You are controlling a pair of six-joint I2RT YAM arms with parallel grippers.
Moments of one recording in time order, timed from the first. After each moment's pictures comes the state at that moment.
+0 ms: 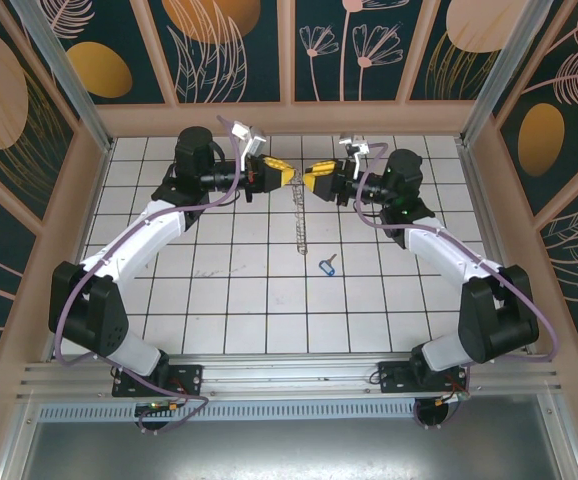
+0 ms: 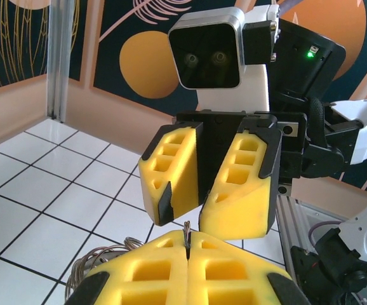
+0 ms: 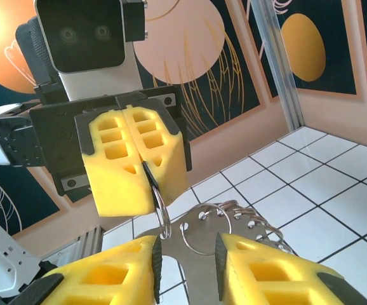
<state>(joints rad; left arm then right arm) -0.42 1.55 1.26 0.15 1.00 -0.21 0.36 1.45 0.98 0.56 -0.99 0.45</state>
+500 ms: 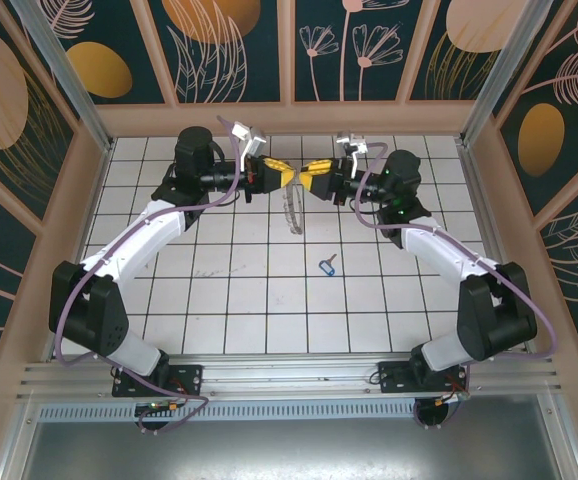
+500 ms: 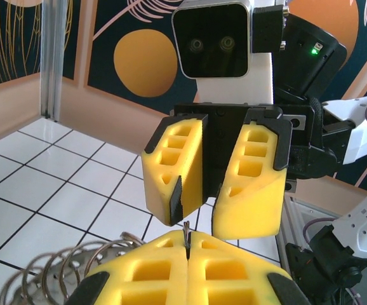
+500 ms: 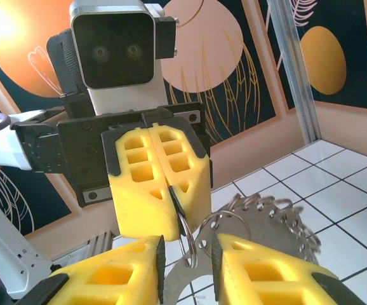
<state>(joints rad) -0.42 1.55 1.26 0.15 1.02 -0.21 0.39 1.47 0.99 0.65 -1.00 0.50</state>
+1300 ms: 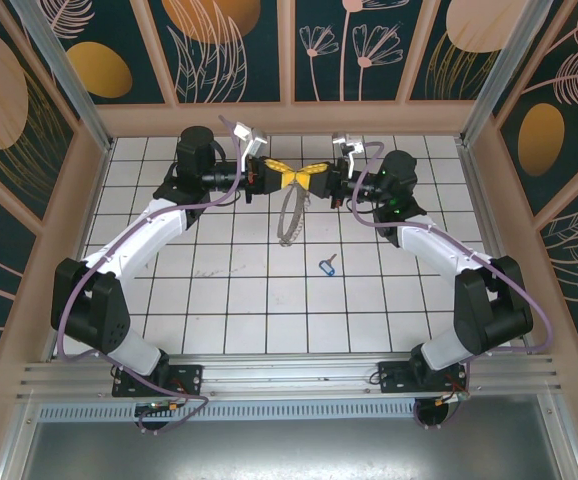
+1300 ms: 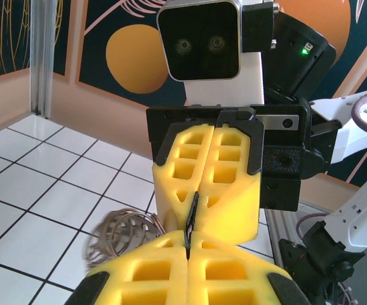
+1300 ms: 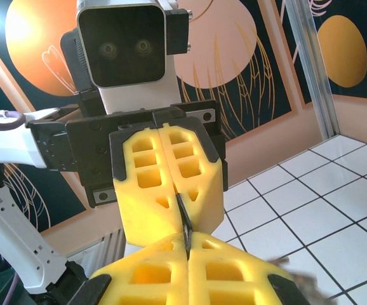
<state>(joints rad) -0.42 1.57 1.27 0.15 1.05 -0.21 0.40 1.50 0.99 0.70 -1.04 0.55</state>
